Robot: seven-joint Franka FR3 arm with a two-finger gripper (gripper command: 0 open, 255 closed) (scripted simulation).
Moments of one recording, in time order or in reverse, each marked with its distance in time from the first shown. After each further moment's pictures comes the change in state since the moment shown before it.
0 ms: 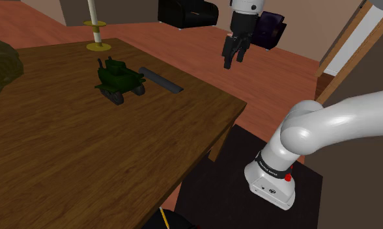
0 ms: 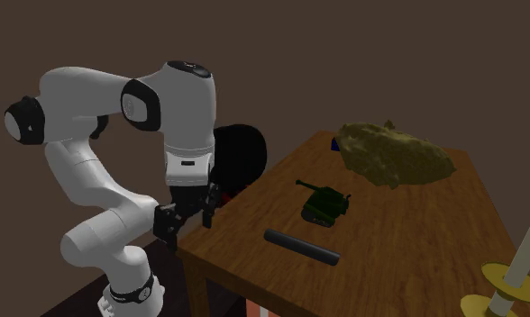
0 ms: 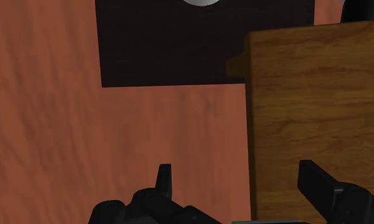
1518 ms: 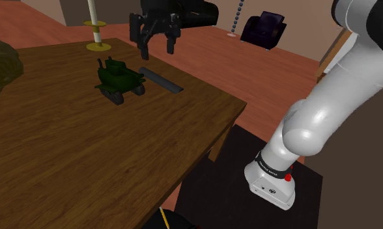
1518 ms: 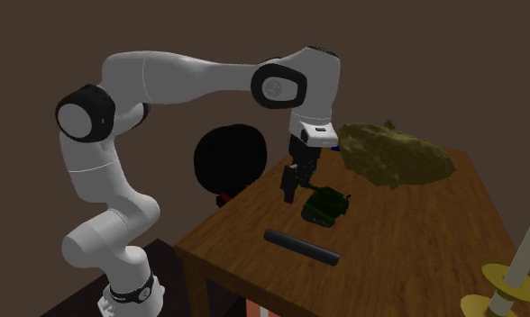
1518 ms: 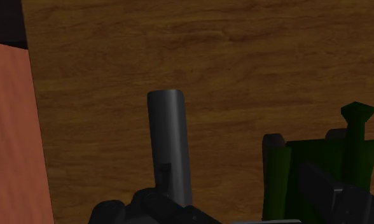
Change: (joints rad) arm 0.091 0.636 0.328 0.620 0.104 0.002 0.429
